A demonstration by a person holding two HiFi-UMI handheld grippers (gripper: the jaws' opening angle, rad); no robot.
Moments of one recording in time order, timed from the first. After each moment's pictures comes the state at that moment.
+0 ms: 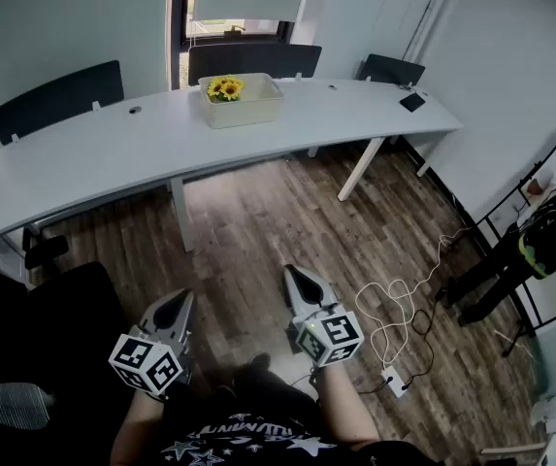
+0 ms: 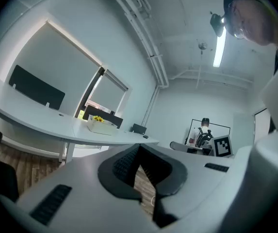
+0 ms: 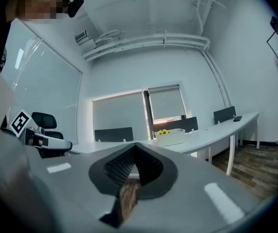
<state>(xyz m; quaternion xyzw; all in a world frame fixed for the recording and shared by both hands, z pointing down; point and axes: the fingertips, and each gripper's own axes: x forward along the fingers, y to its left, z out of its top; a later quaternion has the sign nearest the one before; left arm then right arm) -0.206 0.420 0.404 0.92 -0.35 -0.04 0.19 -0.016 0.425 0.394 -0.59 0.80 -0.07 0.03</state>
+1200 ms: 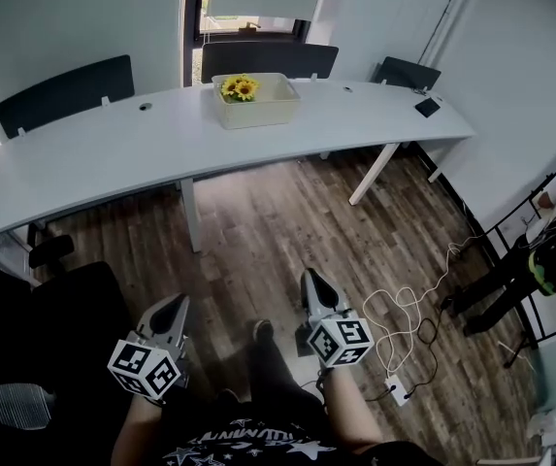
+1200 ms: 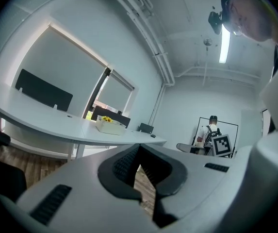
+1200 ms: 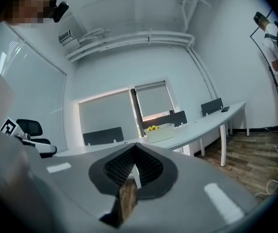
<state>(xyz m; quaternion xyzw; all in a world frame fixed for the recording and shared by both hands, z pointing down) -0.231 0.387 0.419 0.90 -0.39 -0.03 0.19 0.016 0.387 0.419 -0.64 0.76 -0.12 0.06</state>
